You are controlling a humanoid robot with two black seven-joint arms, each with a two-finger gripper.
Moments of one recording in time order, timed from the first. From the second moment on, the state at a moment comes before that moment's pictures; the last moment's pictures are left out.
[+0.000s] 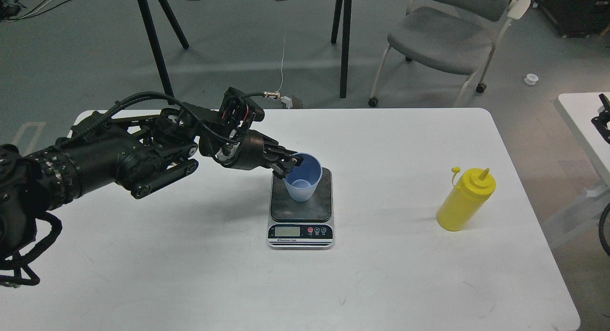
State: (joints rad) left arm -1.17 0.22 0.04 -0.79 1.71 -0.23 -0.49; right arm 0.51 -0.77 0.90 0.65 0.28 0.49 0.21
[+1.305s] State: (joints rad) left arm -0.99 0.36 -0.65 -0.67 -0.15 -0.40 -0.35; right arm -0.22 -0.81 0.88 1.35 0.54 0.49 0.29
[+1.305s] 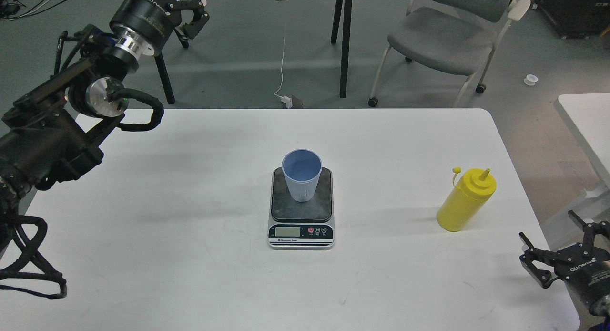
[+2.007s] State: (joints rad) left arm -0.89 0.35 -0.73 -0.67 -0.15 -0.40 -0.33; right arm -0.13 -0.58 0.89 1.28 0.45 0.49 0.28
